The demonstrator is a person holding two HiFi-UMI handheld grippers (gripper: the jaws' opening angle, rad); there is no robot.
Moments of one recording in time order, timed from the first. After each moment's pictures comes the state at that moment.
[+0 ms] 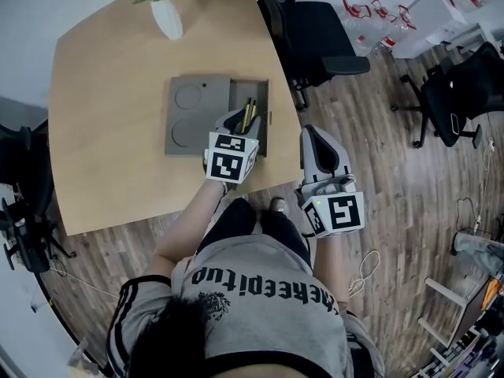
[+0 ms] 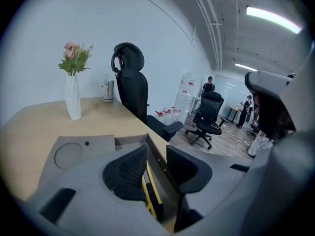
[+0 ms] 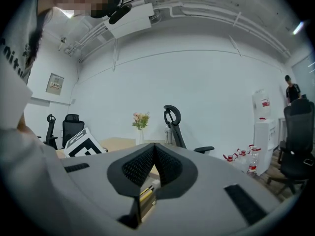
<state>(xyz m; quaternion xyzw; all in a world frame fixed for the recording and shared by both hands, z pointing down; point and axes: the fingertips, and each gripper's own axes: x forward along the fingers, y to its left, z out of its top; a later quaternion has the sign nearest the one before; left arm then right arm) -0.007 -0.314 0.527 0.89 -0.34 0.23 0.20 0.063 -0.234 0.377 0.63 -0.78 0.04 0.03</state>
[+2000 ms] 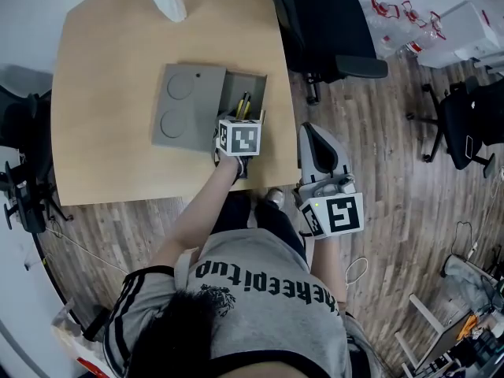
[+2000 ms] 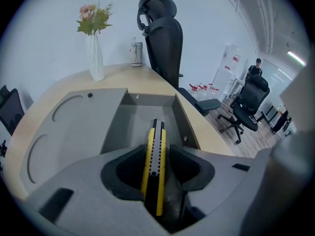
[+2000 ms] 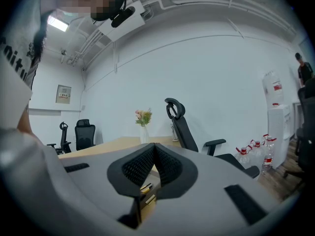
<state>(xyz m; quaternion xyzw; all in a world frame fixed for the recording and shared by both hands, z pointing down) 0.003 -0.339 0.645 0.73 -0.48 0.36 0.32 0.107 -0.270 0.402 0.57 -0.82 0.09 0.02</state>
